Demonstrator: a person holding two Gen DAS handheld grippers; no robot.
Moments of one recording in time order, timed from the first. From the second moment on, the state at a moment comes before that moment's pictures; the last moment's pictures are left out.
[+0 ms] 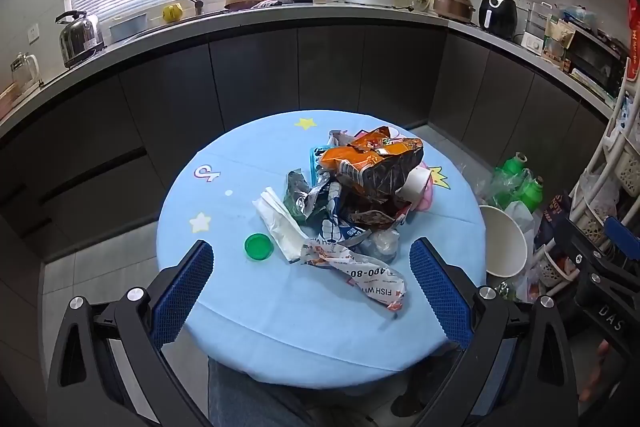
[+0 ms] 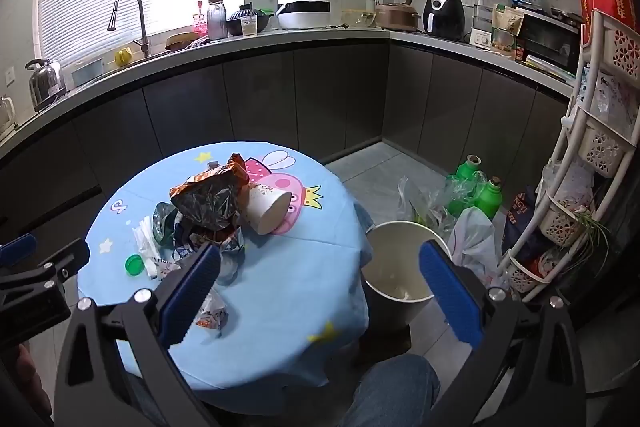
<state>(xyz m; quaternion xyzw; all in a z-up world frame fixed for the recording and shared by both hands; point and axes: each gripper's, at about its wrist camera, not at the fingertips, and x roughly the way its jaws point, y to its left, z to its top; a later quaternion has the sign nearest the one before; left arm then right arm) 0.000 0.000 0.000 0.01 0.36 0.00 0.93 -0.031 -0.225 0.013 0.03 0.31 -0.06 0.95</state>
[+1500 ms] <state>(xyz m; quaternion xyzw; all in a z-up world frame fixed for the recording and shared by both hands) -0.003 -0.001 0.010 0.00 0.35 -0.01 0.94 -0.033 -0.221 0.017 0.03 0.31 -0.06 0.95</state>
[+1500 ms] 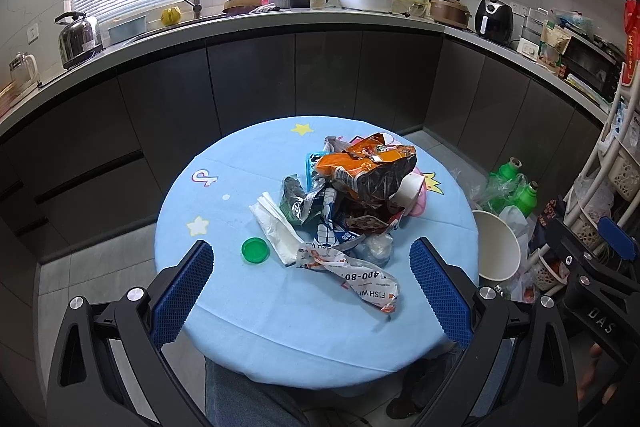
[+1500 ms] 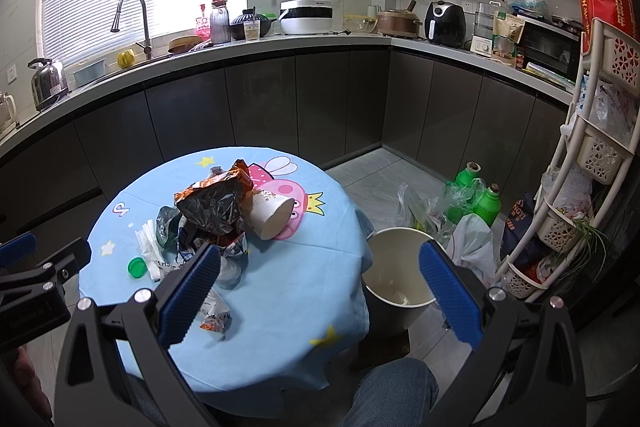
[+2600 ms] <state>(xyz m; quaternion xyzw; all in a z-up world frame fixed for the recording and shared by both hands) -0.004 -0.002 0.013 0.00 0.35 -0.01 0.94 -0.032 -0.219 0.018 0.03 0.30 -0.05 0.95</state>
